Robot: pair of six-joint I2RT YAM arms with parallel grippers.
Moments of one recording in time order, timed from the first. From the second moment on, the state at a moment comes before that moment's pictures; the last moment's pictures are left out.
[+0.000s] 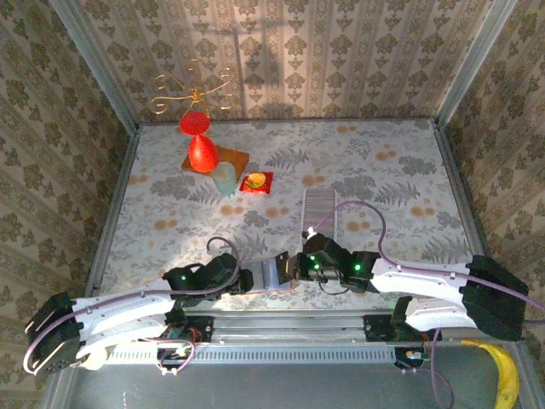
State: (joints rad) left arm -1.09 0.85 0.29 -0.43 -0.13 -1.02; right arm 1.03 1.22 0.54 -0.06 -0.02 1.08
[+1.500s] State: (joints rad) left arm -1.09 0.92 0.30 -0.38 -0.13 -1.02; right arm 1.14 1.51 0.59 0.18 0.10 1.23
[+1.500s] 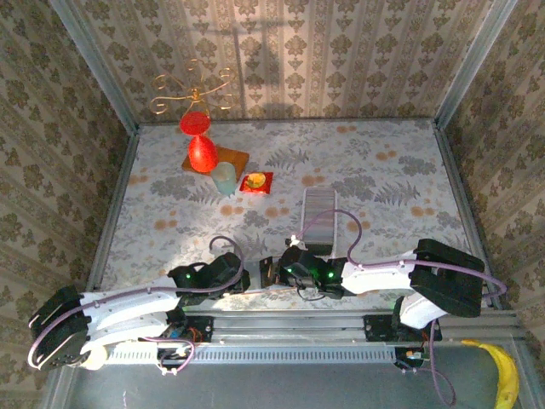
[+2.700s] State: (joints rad) left arm -1.09 0.92 0.29 -0.37 -0.13 -1.04; right arm 1.17 1.51 0.55 0.26 0.22 1.29
